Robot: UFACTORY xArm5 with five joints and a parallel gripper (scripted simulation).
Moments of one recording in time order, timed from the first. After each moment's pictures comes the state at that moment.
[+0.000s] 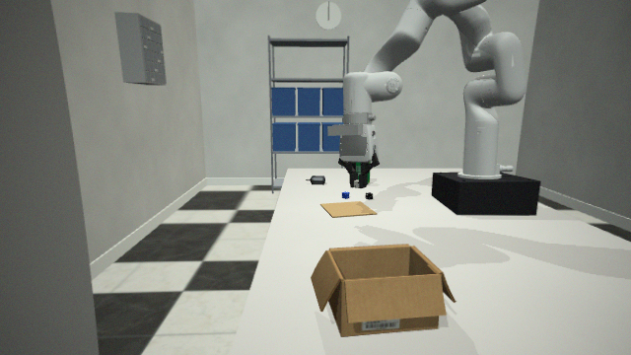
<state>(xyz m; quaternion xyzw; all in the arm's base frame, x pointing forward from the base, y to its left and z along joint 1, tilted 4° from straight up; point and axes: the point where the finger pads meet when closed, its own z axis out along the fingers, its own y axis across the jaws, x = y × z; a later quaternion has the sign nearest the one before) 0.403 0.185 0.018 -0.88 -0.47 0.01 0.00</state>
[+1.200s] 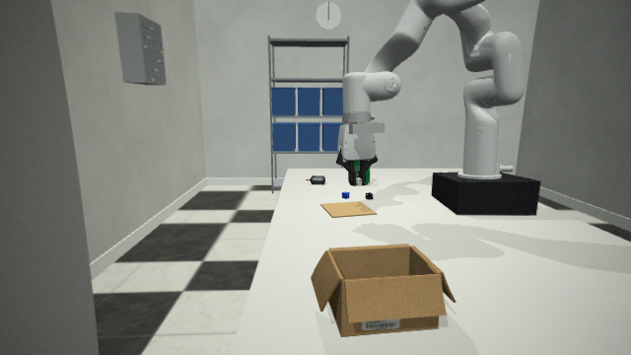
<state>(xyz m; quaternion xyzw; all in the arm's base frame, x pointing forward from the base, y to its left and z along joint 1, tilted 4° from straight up) 0.404 0.162 0.021 -0.58 -0.81 0.01 0.01</state>
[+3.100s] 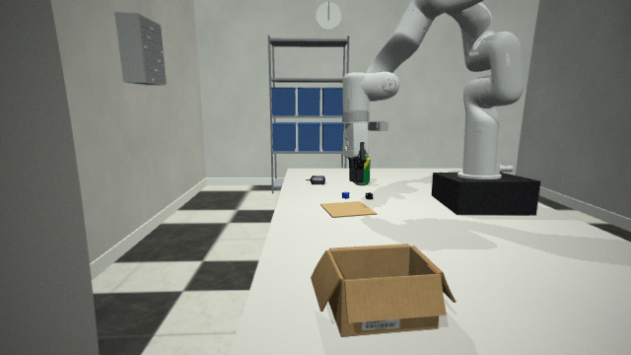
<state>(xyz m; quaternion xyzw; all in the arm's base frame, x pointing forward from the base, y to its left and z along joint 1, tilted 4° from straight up) 0.403 0.126 0.025 0.13 -0.99 0.00 0.01</state>
